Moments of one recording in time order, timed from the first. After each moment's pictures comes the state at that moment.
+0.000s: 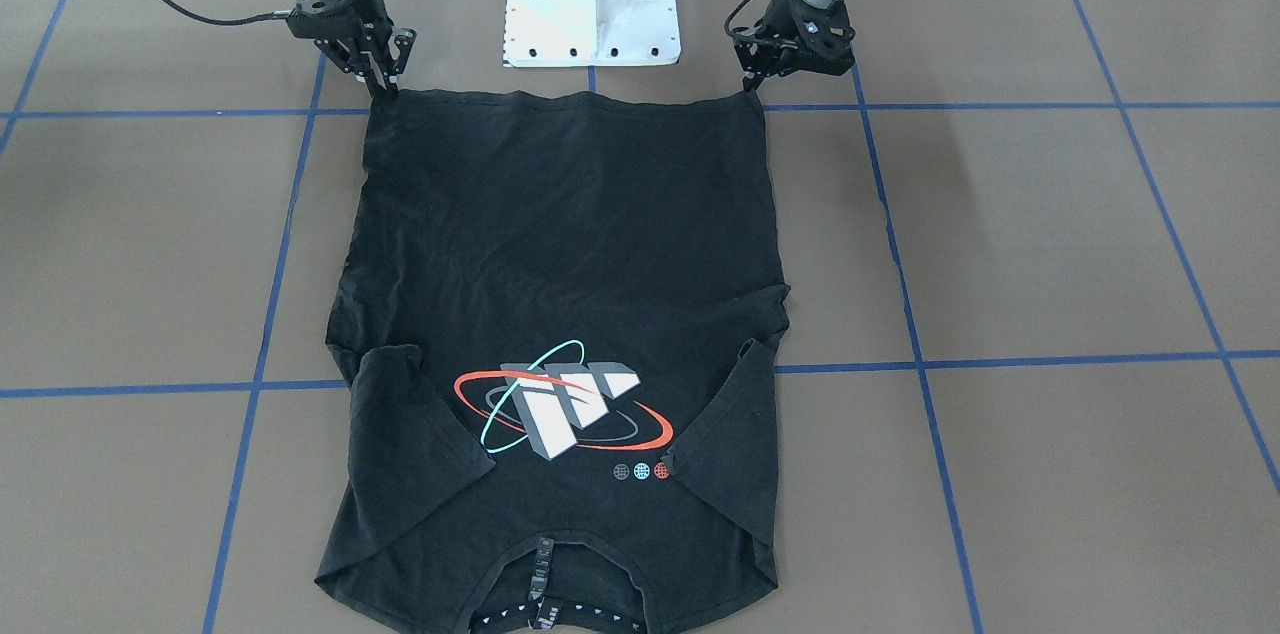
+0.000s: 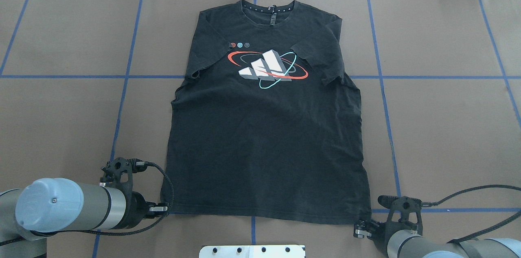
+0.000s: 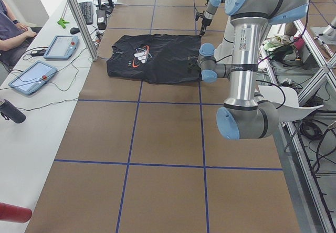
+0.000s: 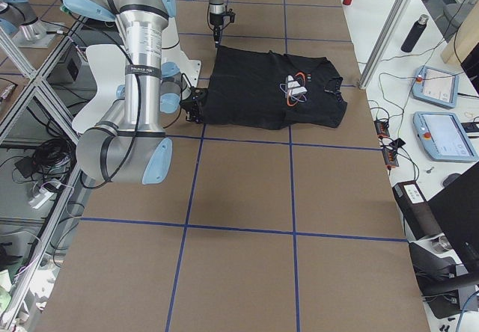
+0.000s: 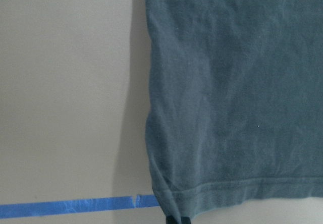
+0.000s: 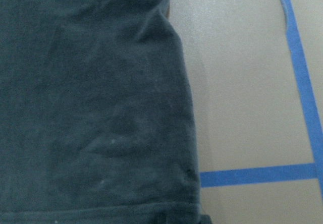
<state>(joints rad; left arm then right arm) -0.22 -1.61 -2.06 -2.11 -1.76 -1.51 -0.06 -1.71 2.12 -1.18 1.25 1.72</state>
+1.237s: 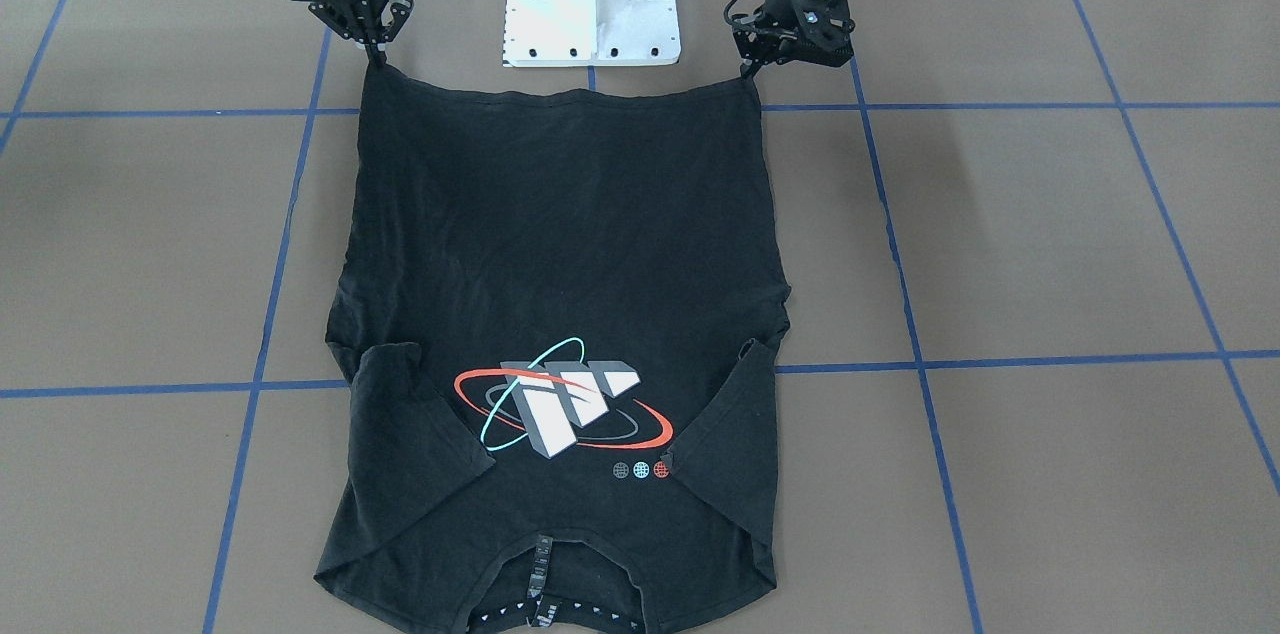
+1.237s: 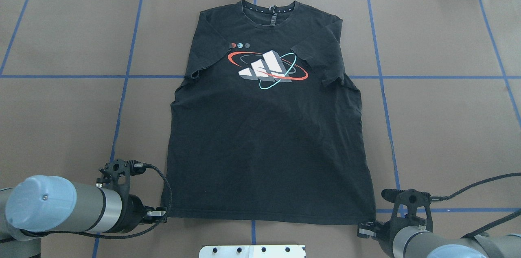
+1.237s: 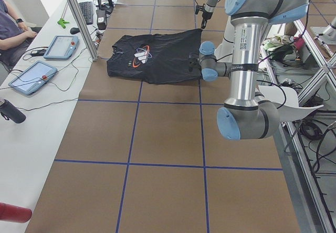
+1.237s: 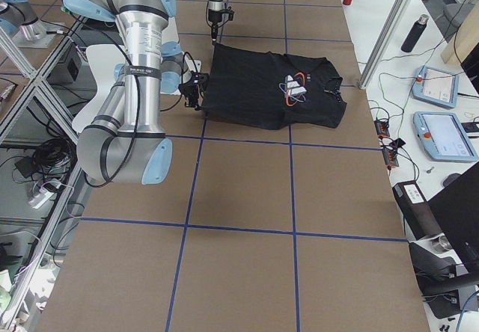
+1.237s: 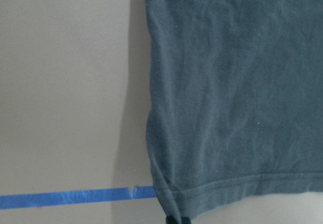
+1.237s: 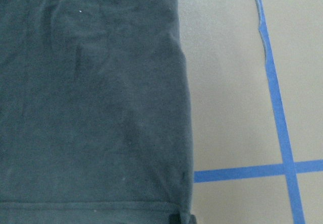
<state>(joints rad) -0.24 -1.59 -2.12 -2.11 -1.85 -1.50 -0.03 -1.70 2.34 -1.44 1.36 1.71</state>
